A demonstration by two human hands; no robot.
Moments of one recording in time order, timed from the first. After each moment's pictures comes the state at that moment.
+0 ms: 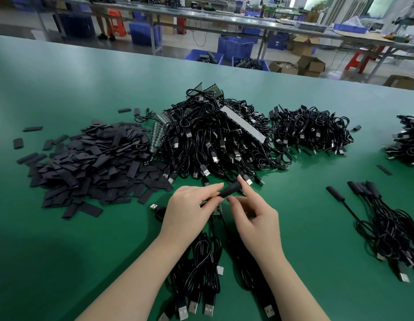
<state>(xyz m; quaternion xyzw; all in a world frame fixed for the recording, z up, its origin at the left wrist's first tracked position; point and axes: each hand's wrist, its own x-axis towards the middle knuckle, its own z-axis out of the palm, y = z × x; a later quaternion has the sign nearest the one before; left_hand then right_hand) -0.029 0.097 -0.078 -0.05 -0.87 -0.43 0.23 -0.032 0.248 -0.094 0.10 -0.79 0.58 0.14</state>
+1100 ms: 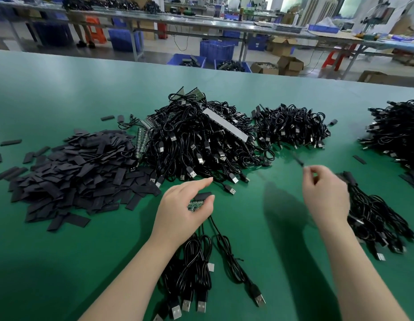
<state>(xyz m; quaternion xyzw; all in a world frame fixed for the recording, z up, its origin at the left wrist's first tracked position) -0.030 0.098 -0.081 -0.11 -0.86 -0.43 0.23 -0.079 0.377 -0.047 -0.17 -0.92 0.29 0.22</state>
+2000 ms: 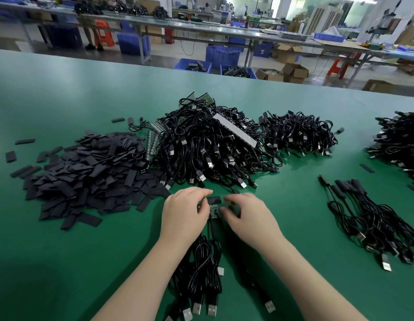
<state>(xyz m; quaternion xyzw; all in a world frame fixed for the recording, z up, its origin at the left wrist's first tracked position) -0.040 0.090 -0.093 -0.02 -0.92 -0.33 0.19 -0.050 0.250 -0.067 0.08 -0.97 0.24 0.00</state>
